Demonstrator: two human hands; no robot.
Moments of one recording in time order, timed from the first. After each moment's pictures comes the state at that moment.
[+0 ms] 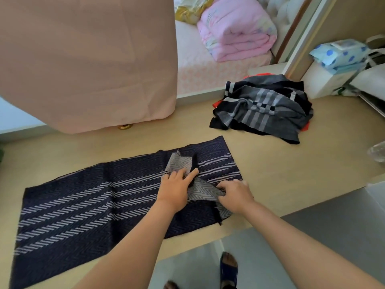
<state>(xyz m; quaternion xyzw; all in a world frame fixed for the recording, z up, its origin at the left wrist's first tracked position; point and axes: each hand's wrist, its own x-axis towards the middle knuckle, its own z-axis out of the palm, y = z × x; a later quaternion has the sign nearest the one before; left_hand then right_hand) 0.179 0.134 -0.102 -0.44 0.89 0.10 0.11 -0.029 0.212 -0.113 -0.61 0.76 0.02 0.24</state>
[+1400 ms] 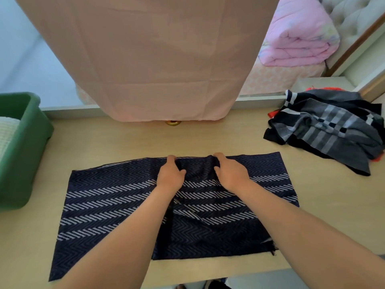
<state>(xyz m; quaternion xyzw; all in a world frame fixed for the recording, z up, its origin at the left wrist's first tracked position) 0.310 0.032 -0.112 -0.71 0.57 0.40 -0.10 0.111 0.057 -0.100 -0.66 0.71 -0.01 0.24</state>
